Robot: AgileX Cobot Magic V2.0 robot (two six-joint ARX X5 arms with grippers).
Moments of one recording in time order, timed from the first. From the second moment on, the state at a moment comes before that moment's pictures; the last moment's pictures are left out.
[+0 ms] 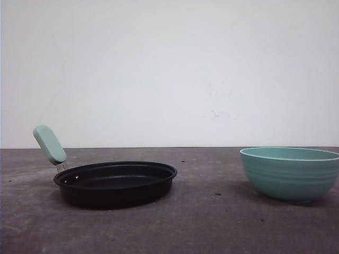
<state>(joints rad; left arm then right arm) -0.06 0.00 0.07 -0.28 -0.13 -0.02 0.03 0.01 0.09 -0.43 -0.11 -0.10</state>
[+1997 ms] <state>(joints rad) -0.06 0.26 0.52 -0.21 0.13 -0.52 0.03 0.19 0.54 -0.24 -0.23 0.14</state>
